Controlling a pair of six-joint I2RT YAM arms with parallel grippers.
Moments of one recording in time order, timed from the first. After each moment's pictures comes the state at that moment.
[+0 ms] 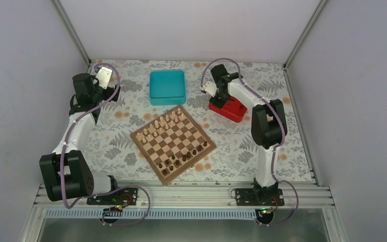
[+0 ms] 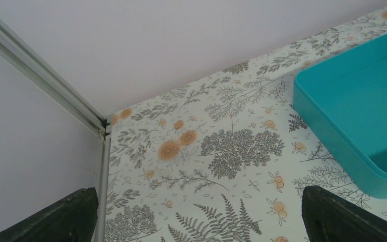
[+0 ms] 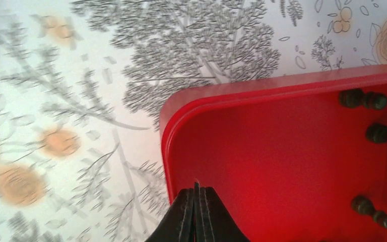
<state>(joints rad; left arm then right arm) 0.17 1.32 0.93 -0.03 0.20 0.41 0.38 2.08 1.68 -0.88 0.05 -0.57</state>
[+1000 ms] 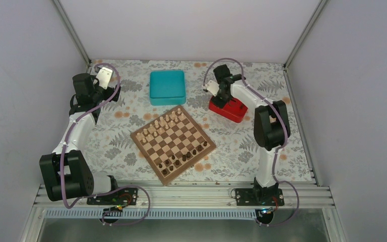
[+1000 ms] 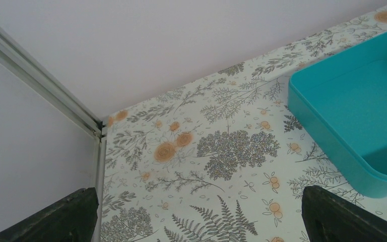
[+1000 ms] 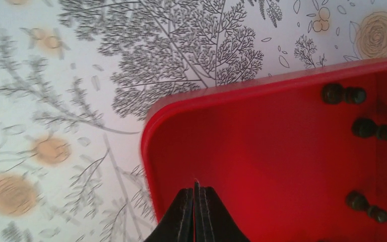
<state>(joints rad) 0.17 1.32 0.93 -0.03 0.21 0.41 0.37 1.98 1.59 -0.82 0.03 -0.55</state>
